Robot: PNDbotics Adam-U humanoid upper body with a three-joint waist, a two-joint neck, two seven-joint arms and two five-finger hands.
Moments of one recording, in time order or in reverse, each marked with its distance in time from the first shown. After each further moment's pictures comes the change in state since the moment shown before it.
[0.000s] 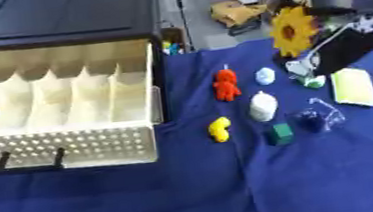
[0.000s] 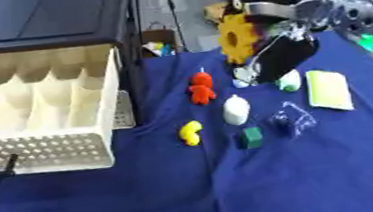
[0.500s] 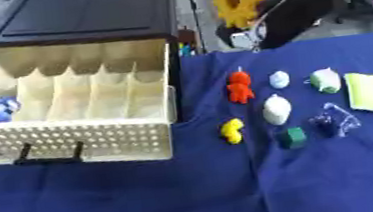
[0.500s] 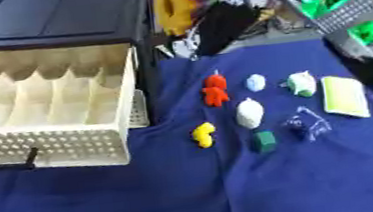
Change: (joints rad) left arm -0.001 0.000 -0.009 0.000 0.025 0.005 -0.015; right arm -0.223 0.223 0.039 0.175 0.040 -0.023 0.027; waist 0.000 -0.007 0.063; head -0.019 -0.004
